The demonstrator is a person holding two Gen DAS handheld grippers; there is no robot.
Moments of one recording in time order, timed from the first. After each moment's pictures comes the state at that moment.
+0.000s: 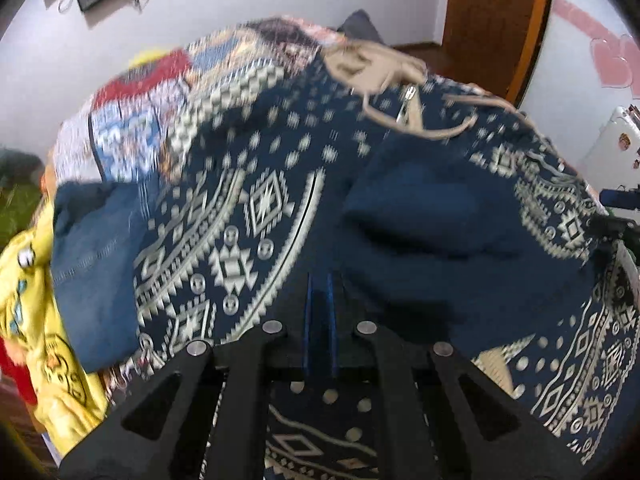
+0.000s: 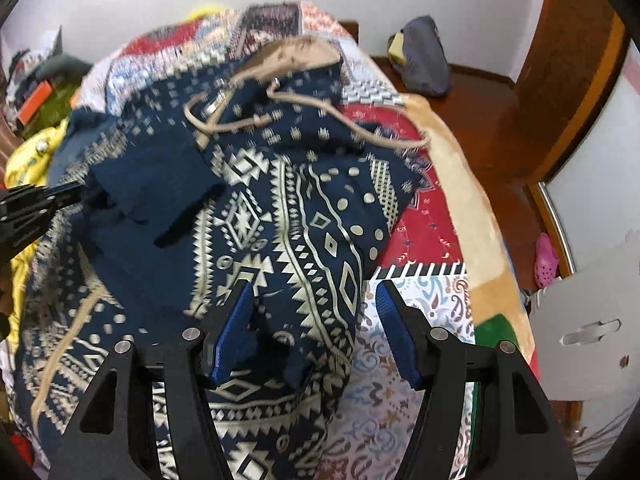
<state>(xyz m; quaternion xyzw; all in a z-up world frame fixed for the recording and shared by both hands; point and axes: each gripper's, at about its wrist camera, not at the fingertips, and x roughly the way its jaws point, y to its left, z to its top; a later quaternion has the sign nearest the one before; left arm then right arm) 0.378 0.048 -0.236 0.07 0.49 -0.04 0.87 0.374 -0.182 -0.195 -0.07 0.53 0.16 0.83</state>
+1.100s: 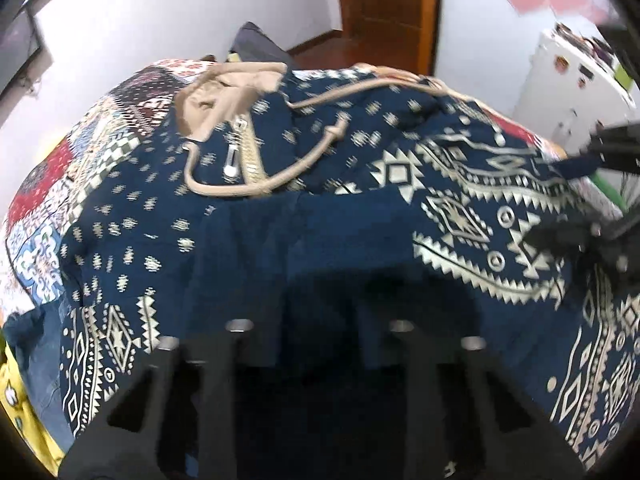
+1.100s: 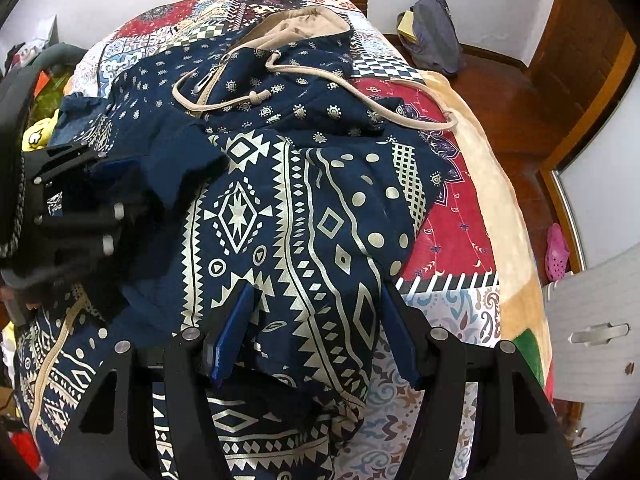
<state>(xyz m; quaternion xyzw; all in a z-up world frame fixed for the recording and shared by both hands) 0.441 -0.051 -0.255 0.16 0.46 -0.18 0.85 0.392 -0.173 -0.209 -0.06 0.56 0.17 0.81</state>
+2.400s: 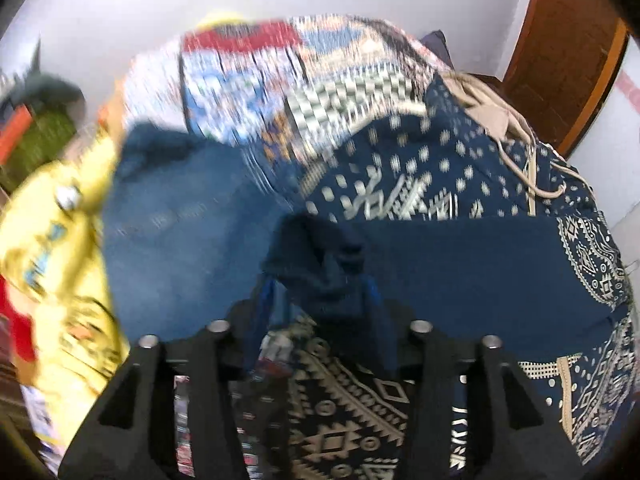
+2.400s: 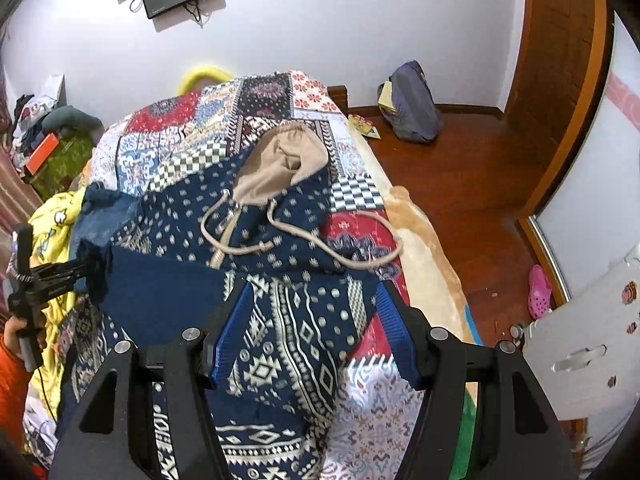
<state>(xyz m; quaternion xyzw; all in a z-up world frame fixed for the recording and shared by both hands) 0.379 0.177 -0.204 -0.01 0.48 0.05 0.88 0.408 -0.189 -0.087 -0.02 0.45 0.16 0.88</state>
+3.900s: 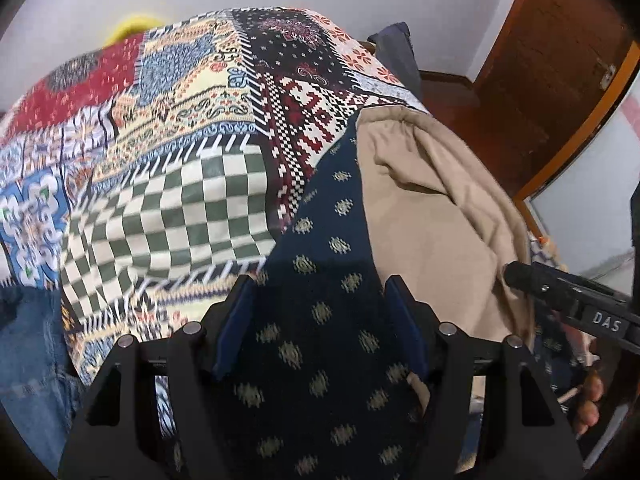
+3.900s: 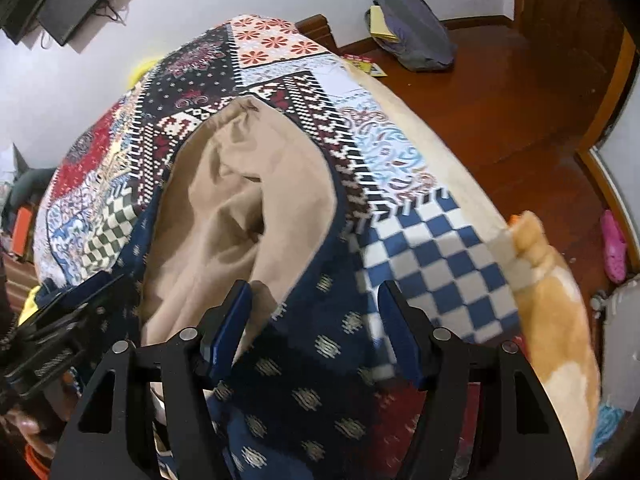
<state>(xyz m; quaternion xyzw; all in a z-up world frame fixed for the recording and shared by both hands) 0.654 0.045 -0.262 -0.05 0.51 -0.02 0.86 0.625 -0.129 -0.236 0.11 0.55 0.15 0.81</state>
